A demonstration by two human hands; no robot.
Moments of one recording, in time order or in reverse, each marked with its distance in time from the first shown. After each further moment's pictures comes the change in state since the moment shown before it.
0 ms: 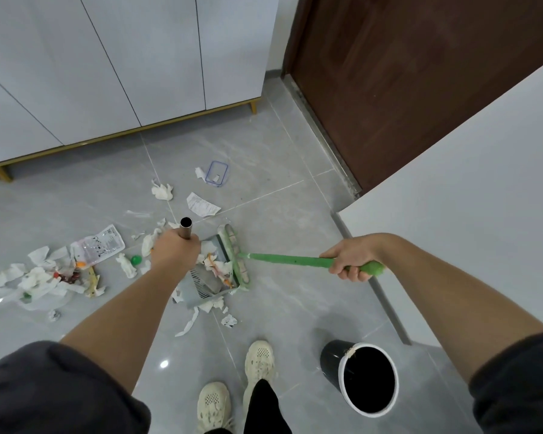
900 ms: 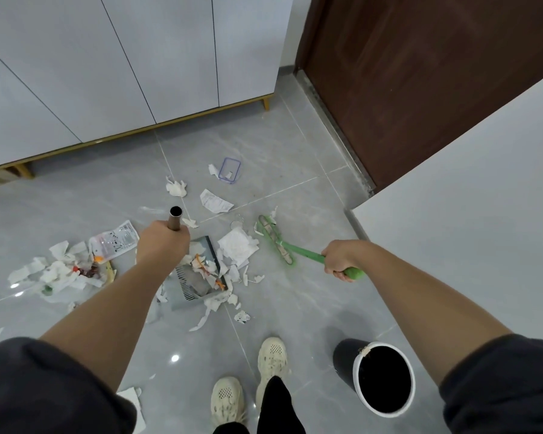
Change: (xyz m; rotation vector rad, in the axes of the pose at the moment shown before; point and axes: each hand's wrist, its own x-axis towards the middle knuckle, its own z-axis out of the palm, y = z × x) left_hand 0.011 -0.021 -0.041 0.014 0.089 -0.031; right_hand 0.046 -0.035 0.039 -0.094 0.213 0.118
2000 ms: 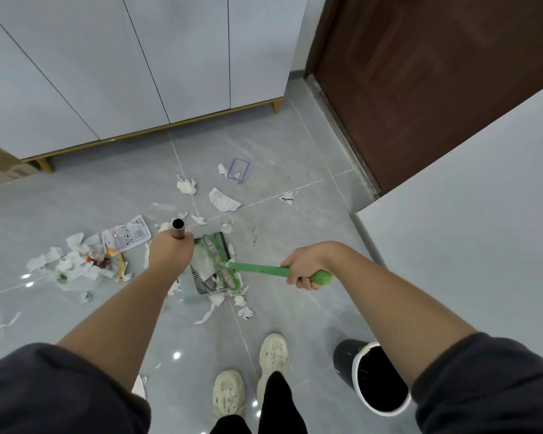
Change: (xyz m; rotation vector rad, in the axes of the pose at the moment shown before) left_hand -0.011 -0.032 0.004 -0.119 -0.028 -0.079; right_hand -0.038 -0.044 0.047 -0.053 -0.282 -0.201
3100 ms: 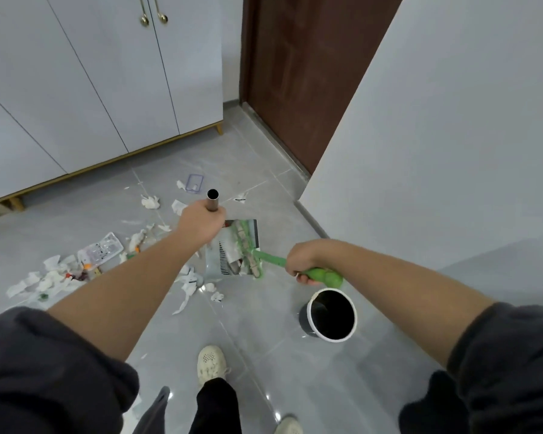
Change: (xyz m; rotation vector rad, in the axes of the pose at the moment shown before) left_hand -0.280 0.046 0.002 0.025 -0.232 0.443; right_hand -0.191 0.170 0.171 0.102 0.384 0.023
